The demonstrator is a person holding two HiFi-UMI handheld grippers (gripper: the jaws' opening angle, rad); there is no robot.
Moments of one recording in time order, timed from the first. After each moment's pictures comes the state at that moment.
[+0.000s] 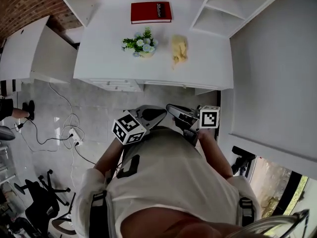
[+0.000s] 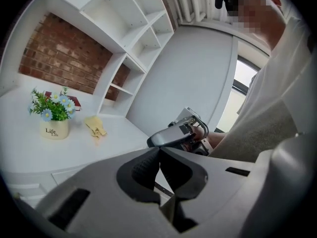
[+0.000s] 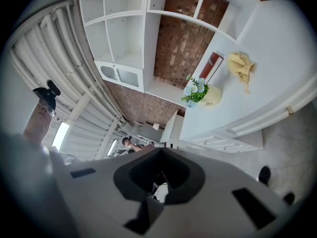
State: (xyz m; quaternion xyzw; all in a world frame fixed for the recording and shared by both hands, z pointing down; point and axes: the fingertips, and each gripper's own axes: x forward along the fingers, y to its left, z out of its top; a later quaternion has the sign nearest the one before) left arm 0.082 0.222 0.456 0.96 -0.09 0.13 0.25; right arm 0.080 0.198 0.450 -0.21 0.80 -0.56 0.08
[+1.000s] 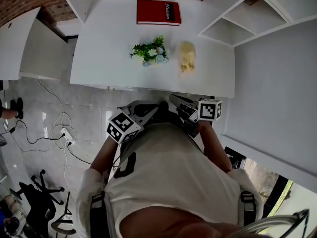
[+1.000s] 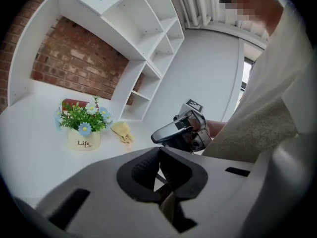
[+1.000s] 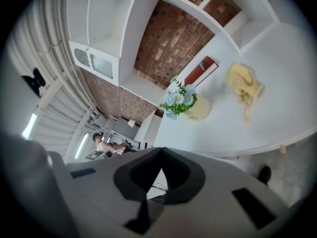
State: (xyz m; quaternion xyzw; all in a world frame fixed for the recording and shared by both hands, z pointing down) left arm 0.009 0.119 0.481 0.95 -0.12 0.14 0.25; right arm 0.061 0.083 0.495 -0.31 0.77 -0.55 -0.03
